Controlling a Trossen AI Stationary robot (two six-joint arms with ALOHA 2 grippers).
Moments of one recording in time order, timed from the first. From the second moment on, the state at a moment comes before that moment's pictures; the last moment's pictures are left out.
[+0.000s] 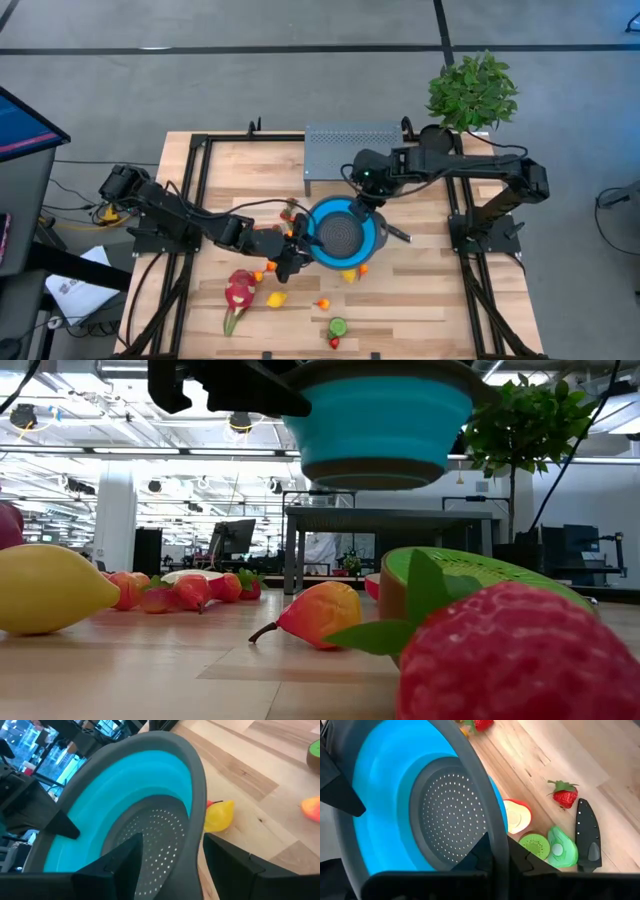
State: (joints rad) left arm -0.34 1.49 0.93 0.06 -0.35 0.65; right arm -0.13 1.53 1.35 -0.90 -0.23 0.61
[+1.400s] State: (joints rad) left arm -0.34 1.50 0.93 0.06 -0.32 0.65; right arm -0.12 1.53 1.35 -0.86 -0.24 0.60
